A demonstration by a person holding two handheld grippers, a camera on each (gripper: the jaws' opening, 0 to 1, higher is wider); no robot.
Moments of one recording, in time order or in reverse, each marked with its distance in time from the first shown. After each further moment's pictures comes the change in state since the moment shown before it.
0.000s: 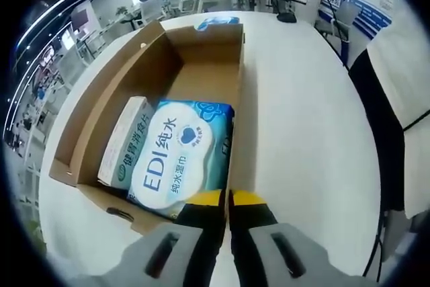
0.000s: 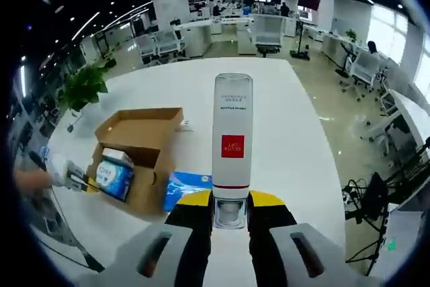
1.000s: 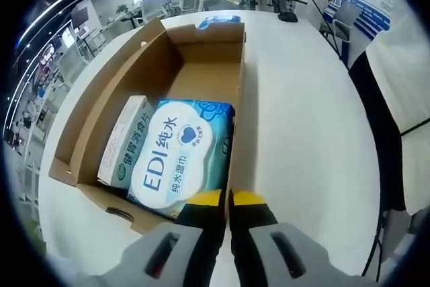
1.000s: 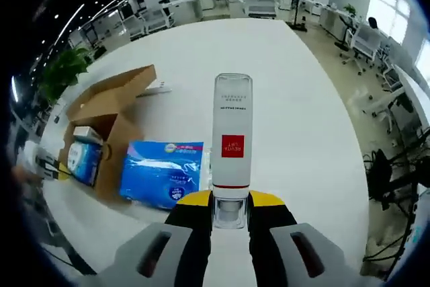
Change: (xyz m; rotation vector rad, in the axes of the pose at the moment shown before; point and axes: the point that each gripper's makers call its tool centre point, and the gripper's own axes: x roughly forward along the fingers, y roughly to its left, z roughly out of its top) left arm 0.000 0.002 -0.001 -0.007 0.008 0.001; right arm 0.090 -0.035 -0.085 0.025 0.189 -0.058
